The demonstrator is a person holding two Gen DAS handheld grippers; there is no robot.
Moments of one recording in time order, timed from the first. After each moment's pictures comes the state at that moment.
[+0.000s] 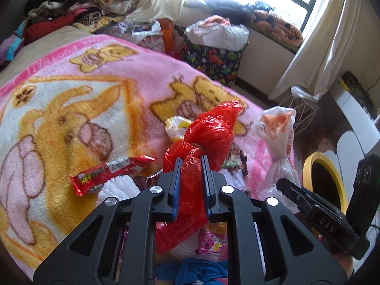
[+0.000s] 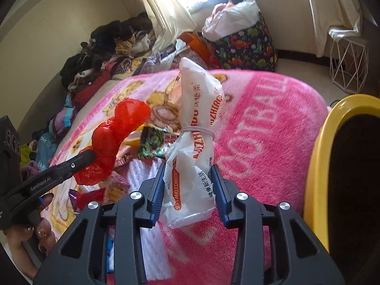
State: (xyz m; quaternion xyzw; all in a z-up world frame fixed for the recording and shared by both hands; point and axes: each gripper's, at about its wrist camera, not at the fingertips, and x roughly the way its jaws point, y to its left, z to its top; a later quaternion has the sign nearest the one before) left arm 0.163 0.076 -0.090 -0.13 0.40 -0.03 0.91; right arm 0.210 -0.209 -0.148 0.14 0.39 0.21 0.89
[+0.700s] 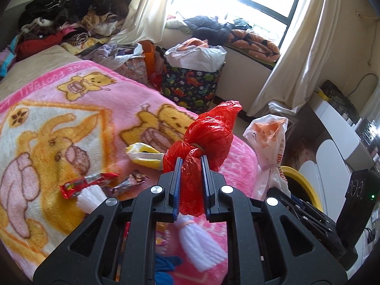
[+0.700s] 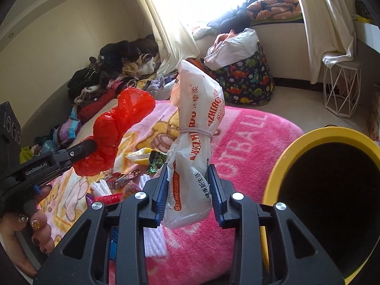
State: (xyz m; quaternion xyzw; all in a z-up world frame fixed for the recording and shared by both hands) left arm 0.137 0.031 -0.034 -0.13 0.34 -0.08 0.93; right arm 0.167 -0.246 -0.099 0.13 0.33 0.20 0.92
